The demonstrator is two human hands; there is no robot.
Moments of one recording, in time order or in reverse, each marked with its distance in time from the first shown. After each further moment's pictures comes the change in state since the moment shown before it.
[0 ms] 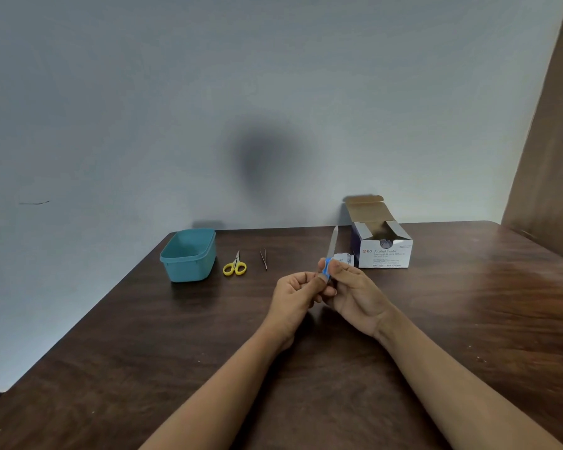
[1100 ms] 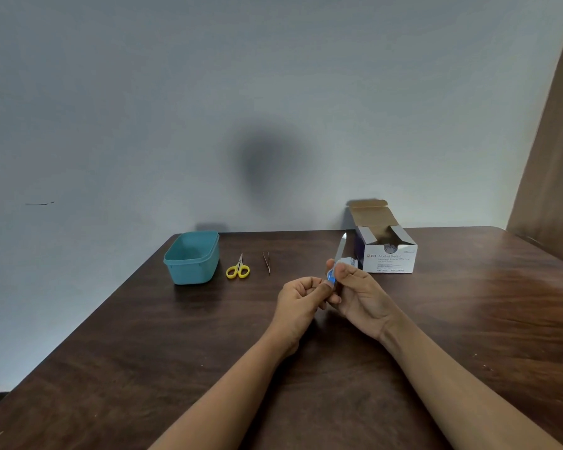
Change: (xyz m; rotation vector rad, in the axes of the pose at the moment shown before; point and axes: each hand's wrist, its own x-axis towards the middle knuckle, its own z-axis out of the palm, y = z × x) left_hand -0.003 0.003 0.003 0.027 -0.003 0.008; right_hand 0.002 -0.004 -0.002 0.042 0.048 -0.017
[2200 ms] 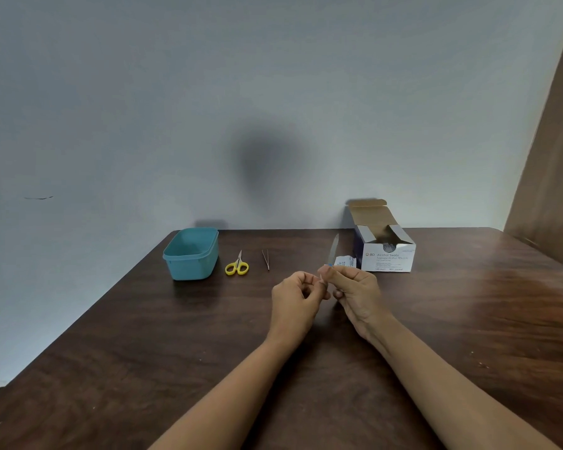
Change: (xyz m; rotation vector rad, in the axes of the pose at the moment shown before) left_hand 0.000 -0.006 0.001 0.467 0.277 0.137; right_hand 0.001 0.013 0.009 -0.321 0.261 -0.217
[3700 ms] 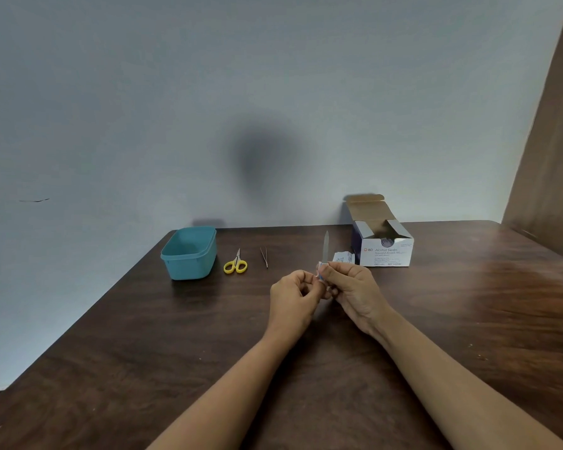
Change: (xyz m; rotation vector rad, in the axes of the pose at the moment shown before) left_hand 0.000 -0.001 -0.001 -0.034 -0.050 -0.023; right_hand 0.007 0.008 -0.008 0.012 -0.157 0.014
